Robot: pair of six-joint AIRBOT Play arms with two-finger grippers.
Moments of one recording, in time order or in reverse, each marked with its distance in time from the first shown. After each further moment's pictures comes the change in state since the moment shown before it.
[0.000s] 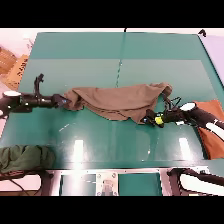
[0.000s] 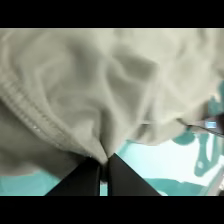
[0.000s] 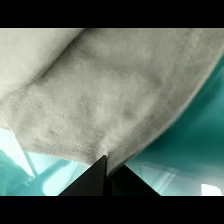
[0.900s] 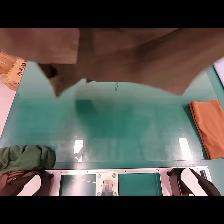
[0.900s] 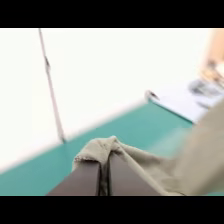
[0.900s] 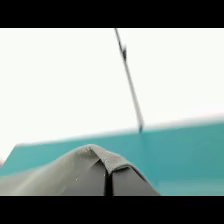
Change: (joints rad) left arm -0.001 0.493 1.214 0.188 -0.104 -0.421; right arm -0.594 0.449 1.343 0.032 0.338 0.201
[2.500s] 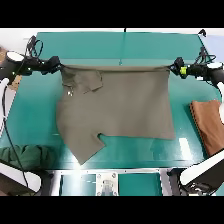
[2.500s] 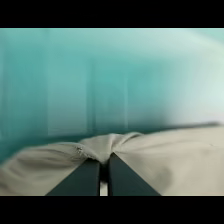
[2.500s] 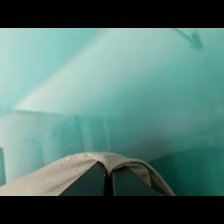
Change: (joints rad) left arm -0.114 -0.789 -0.537 0.082 0.422 -0.061; right arm 0.324 -1.031 -0.305 0.127 -0.446 -0.253
